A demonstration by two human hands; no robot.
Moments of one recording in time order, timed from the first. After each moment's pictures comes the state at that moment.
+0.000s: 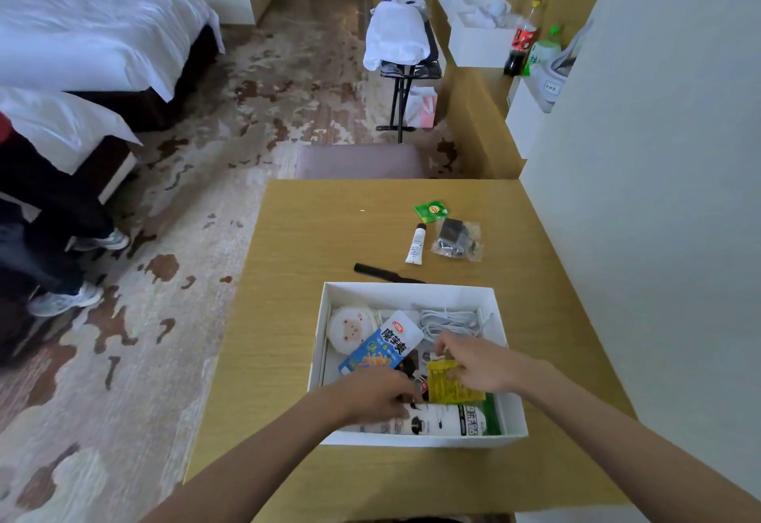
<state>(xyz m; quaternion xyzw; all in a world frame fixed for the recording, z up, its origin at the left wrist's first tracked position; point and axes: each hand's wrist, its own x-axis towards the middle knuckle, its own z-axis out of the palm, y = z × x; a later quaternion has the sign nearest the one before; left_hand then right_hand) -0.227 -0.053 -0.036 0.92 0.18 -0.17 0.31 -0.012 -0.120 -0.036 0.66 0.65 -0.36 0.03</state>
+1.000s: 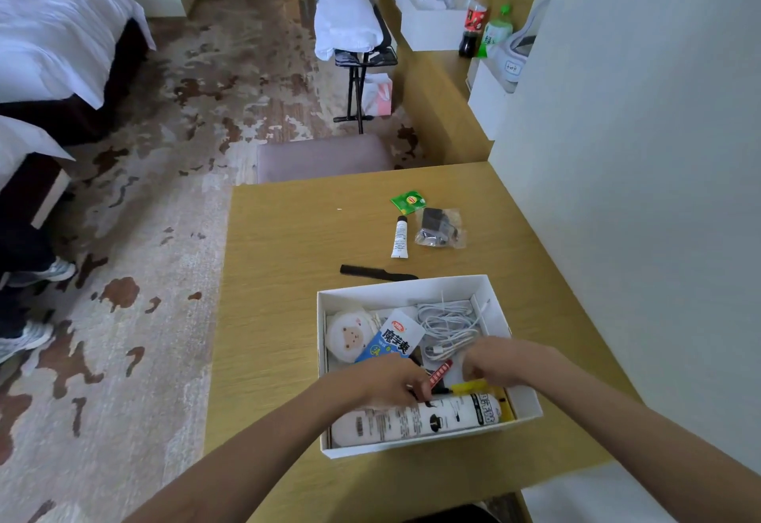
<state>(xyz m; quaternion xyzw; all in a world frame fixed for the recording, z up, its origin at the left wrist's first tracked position) -0.215 -0.022 -0.038 0.89 0.12 -0.20 0.38 -0.020 -0.126 -0.029 0.66 0.65 -0.30 0.24</state>
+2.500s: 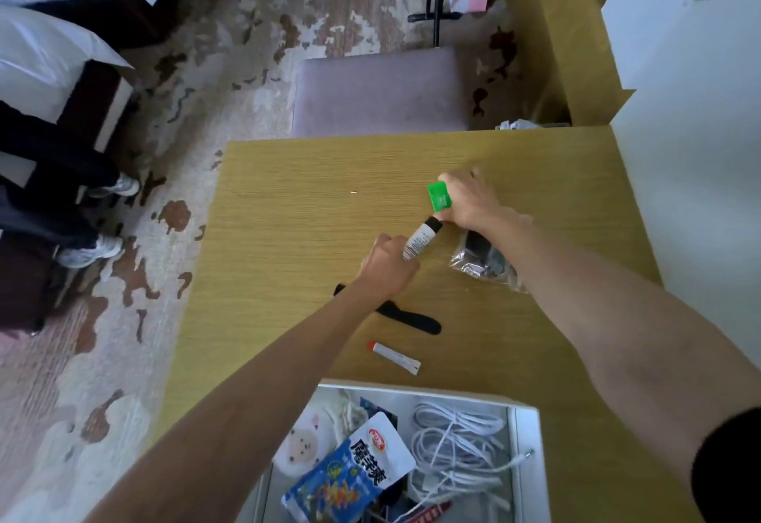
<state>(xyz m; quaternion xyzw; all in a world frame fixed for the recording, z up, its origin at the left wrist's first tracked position) -0.041 0.186 -0.113 0.76 0.54 0.00 0.36 0.150 0.225 -0.135 0.78 0.61 -0.18 -0.03</state>
